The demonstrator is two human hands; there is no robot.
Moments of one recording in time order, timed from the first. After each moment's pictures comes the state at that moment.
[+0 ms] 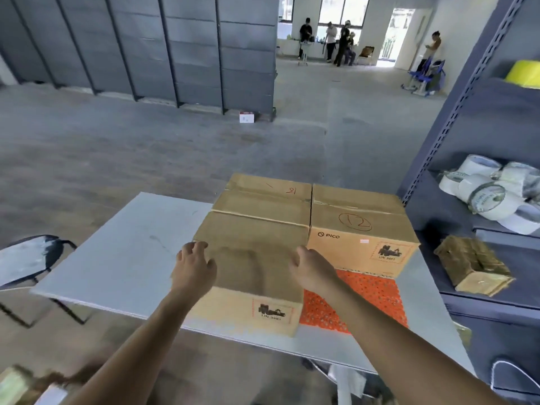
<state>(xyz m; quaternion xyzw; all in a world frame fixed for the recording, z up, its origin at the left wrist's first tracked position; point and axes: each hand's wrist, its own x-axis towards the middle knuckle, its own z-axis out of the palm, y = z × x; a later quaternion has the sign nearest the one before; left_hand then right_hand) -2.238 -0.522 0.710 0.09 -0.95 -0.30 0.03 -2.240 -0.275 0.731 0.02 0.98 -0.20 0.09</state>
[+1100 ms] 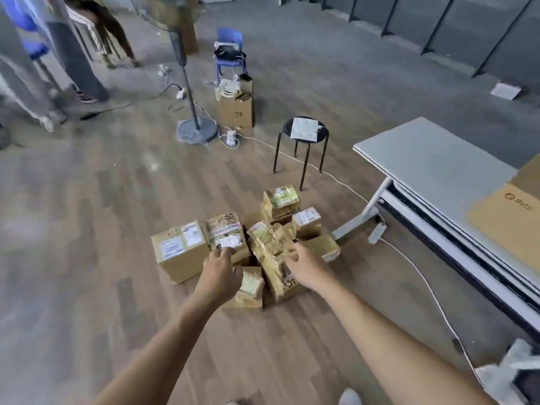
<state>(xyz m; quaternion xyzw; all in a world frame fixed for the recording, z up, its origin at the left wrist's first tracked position) -1.591 -0.919 0.643 0.41 -0.86 -0.30 0.00 -1.756 -0.797 0.626 -0.30 0.87 -0.21 0.32</state>
